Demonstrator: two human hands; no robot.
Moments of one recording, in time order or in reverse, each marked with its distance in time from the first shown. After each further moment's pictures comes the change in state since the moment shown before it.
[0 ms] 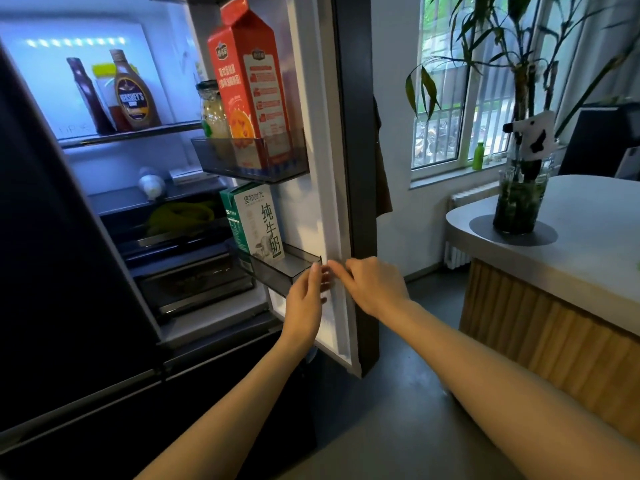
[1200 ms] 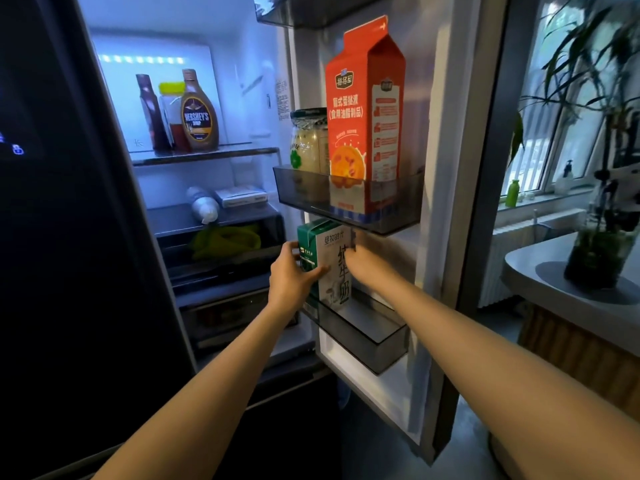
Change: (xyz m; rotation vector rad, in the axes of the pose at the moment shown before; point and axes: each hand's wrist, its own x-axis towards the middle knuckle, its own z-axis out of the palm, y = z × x) left_hand 0.163 0.028 -0.183 0.330 0.143 0.150; right_hand 0.190 -0.132 0.050 0.352 -0.178 0.403
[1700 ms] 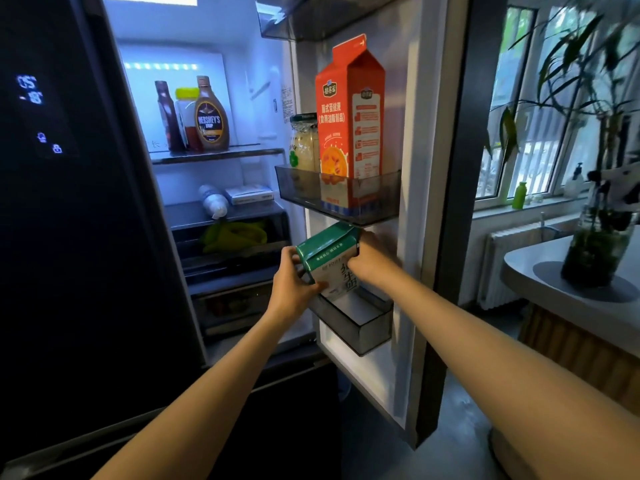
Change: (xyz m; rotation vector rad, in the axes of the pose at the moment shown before) left_hand -0.061 0.016 -0.005 -0.123 -0.051 0.026; right_hand -0.048 0.000 -0.026 -0.063 -0.005 -0.188
